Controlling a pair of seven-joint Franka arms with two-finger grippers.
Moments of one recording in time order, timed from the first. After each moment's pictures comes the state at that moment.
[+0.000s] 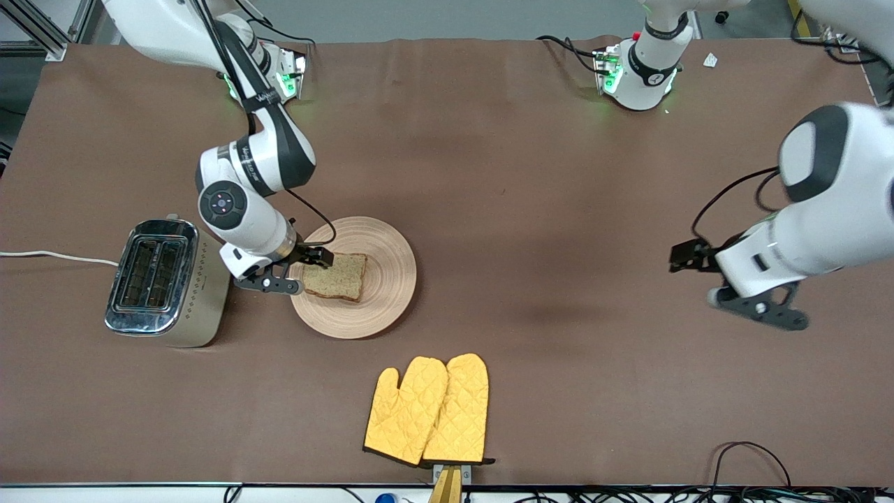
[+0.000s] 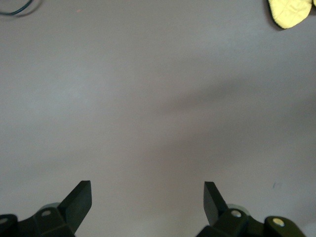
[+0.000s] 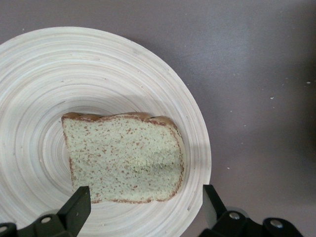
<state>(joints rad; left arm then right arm) -0.02 0.36 -0.13 -1.34 -0.02 1.61 0.15 0.37 0.36 -0.01 -1.97 0.06 2.28 0.45</state>
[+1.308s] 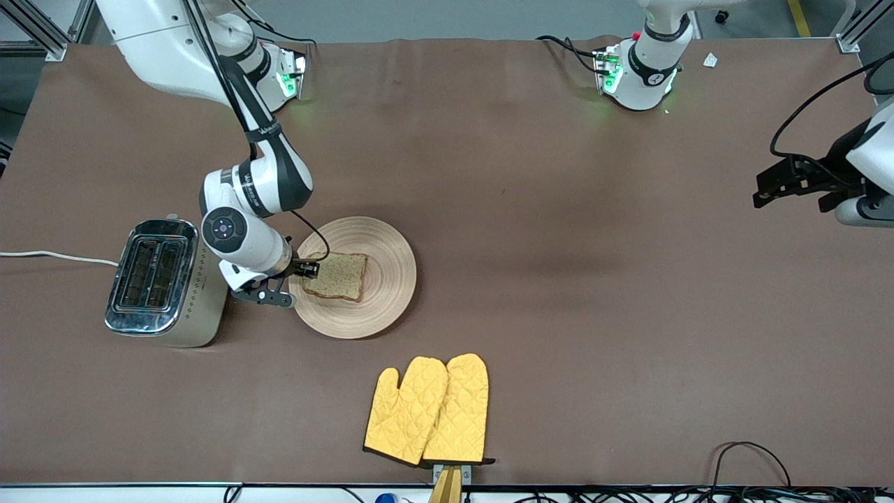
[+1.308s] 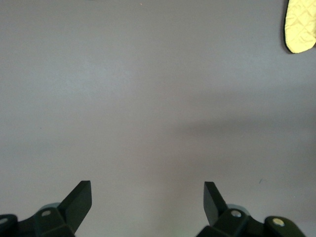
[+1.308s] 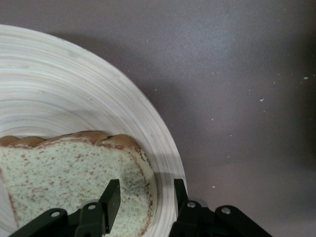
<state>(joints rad) 0.04 0.11 -0.14 -1.41 -0.01 1.51 -0.01 0.34 0.45 -0.03 -1.97 0.06 2.32 0.46</state>
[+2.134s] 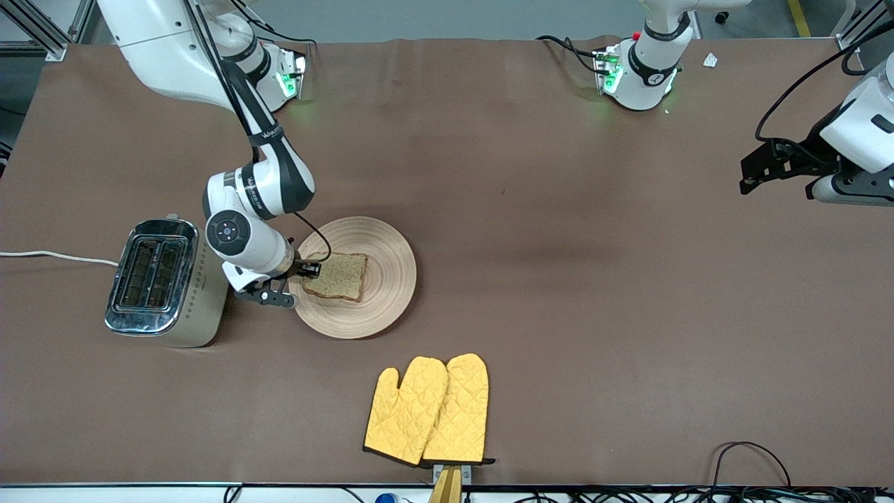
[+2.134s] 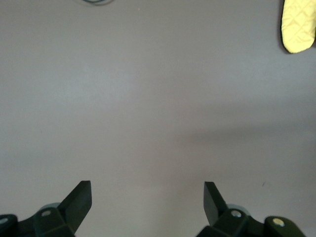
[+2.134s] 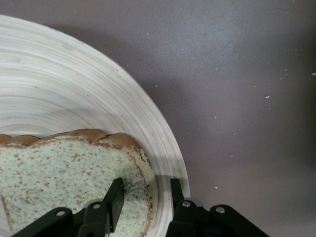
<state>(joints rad) -0.08 0.03 -0.04 -1.53 0.00 1.60 -0.01 0.34 0.47 -0.03 -1.97 0.06 2.33 0.46</state>
